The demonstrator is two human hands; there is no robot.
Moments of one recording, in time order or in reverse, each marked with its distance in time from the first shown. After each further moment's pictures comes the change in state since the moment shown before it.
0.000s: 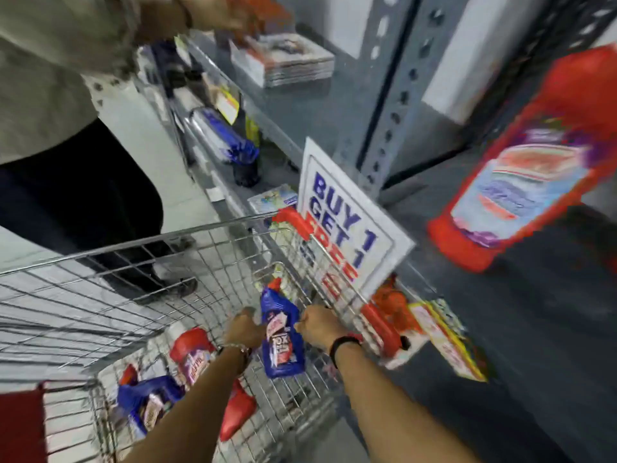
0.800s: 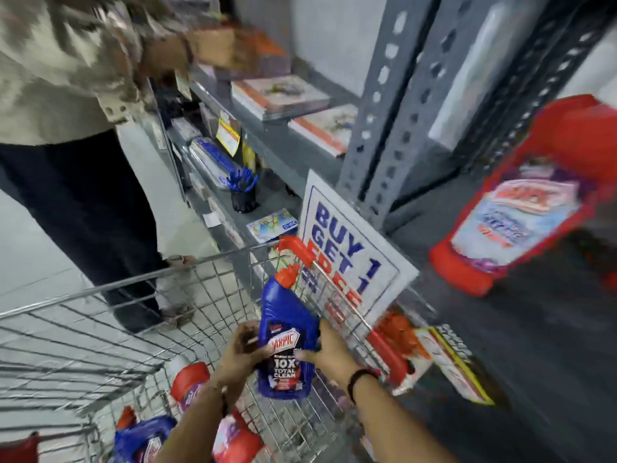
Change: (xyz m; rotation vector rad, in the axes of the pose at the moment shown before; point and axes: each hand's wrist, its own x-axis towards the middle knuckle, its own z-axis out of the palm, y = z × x) left_hand -0.019 -0.002 -0.030 -0.819 -0.185 0.177; right_hand -0.009 0.002 -0.005 0.407 0.076 -0.174
